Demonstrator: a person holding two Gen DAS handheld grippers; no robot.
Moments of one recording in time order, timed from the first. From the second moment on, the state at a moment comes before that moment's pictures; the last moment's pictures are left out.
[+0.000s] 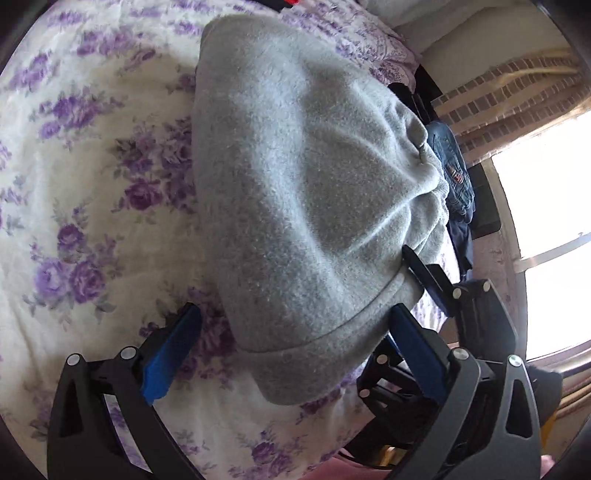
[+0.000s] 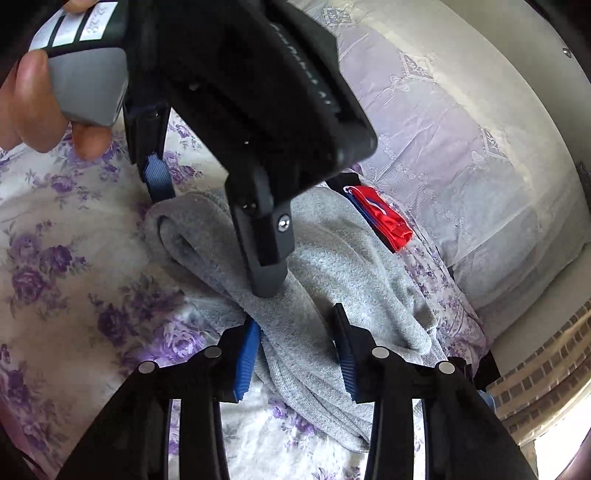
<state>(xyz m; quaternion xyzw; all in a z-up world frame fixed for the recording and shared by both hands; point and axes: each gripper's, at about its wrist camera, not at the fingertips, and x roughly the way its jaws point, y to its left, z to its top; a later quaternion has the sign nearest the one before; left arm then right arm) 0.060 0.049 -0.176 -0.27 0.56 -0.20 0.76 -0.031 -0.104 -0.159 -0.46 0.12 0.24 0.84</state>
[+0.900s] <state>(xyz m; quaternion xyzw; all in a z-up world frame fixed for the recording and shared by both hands) 0.066 0.035 -0.185 -0.28 0.52 -0.27 0.76 0.151 -0.275 -0.094 0.06 0.37 0.26 0.89</state>
